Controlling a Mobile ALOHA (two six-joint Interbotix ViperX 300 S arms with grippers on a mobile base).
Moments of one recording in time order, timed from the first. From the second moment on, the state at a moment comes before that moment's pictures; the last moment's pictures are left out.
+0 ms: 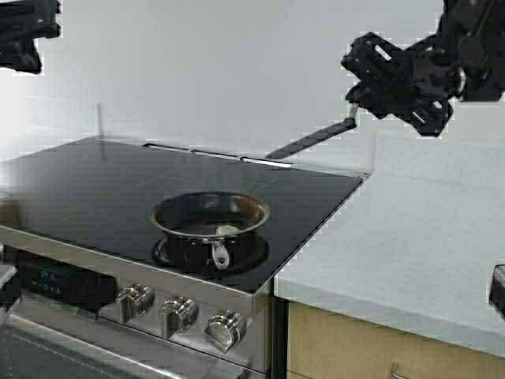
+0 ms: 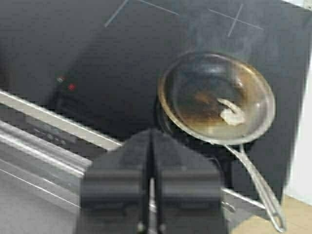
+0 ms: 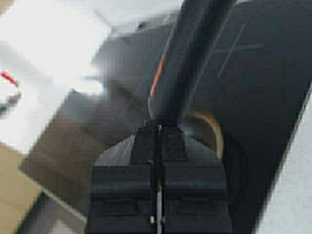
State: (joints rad) left arm -0.21 -0.80 1.24 -0.01 -0.02 -0.15; right arm 0.47 0.06 1.08 0.08 -0.95 0.65
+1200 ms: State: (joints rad) left arm -0.55 0.55 1.02 0.00 -1.08 -0.80; right arm 0.47 -0.10 1.08 0.06 -0.72 0.49
